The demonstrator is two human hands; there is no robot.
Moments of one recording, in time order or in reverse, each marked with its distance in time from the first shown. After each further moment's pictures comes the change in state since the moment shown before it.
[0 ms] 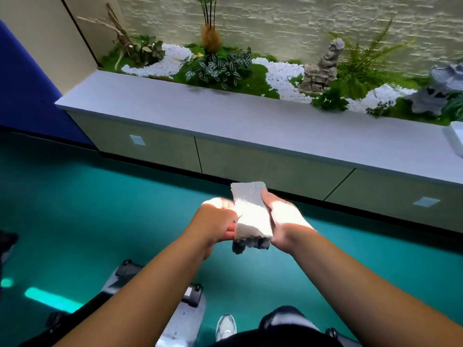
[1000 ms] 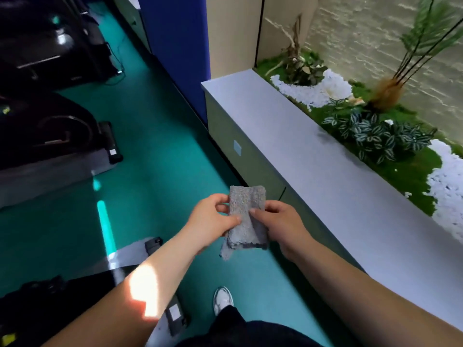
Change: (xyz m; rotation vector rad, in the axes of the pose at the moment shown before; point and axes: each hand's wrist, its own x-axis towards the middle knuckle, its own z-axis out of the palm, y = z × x) left_hand 0.181 0.098 -0.139 -0.119 0.667 0.044; right_hand 0.262 -0.126 0.187 -0.902 -0.442 -0.126
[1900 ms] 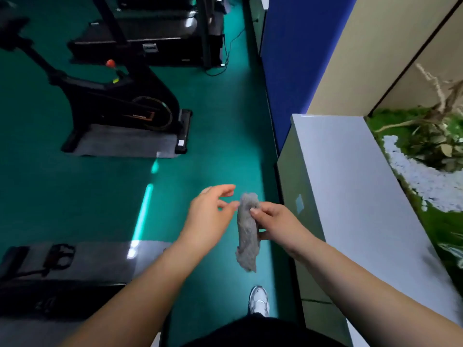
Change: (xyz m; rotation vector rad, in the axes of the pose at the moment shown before) left_hand 0.222 0.063 -0.123 0.117 0.649 0.063; right_hand 0.287 -0.152 0.121 -0.413 -0.728 -0.055
